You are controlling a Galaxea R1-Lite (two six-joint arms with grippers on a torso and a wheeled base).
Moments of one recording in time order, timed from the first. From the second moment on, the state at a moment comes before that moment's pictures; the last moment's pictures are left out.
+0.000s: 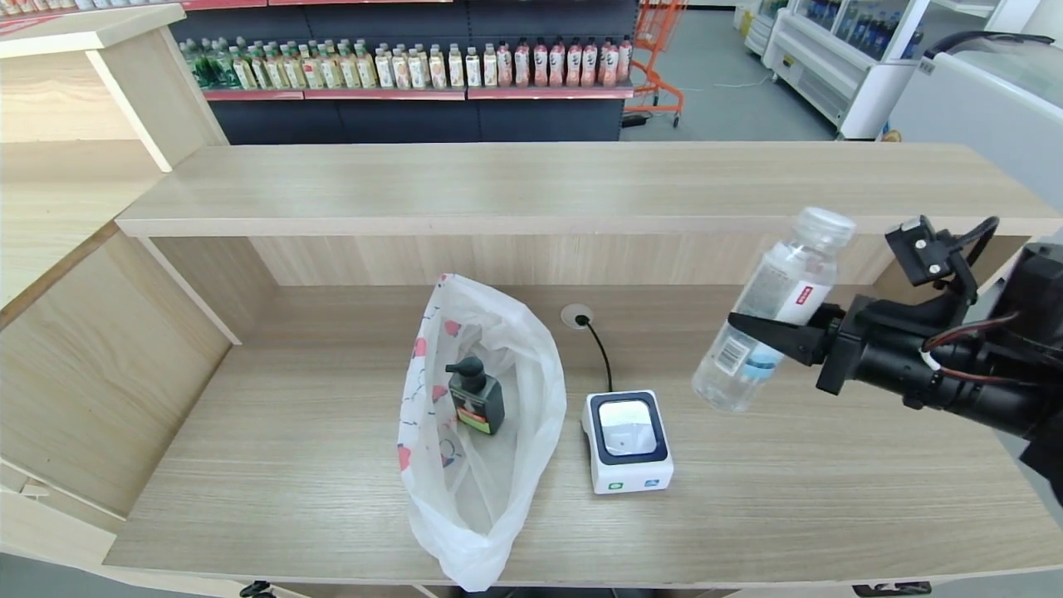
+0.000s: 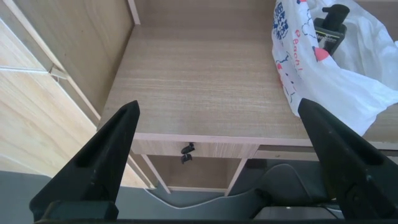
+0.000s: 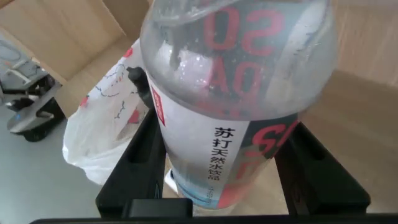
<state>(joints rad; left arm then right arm) 0.00 0.00 0.00 0.00 0.02 0.00 0.17 1.59 -0.58 -1.00 0.63 0.05</state>
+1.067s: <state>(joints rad) 0.00 0.00 0.00 0.00 0.02 0.00 0.20 1.33 -0.57 -0.71 0.57 0.18</state>
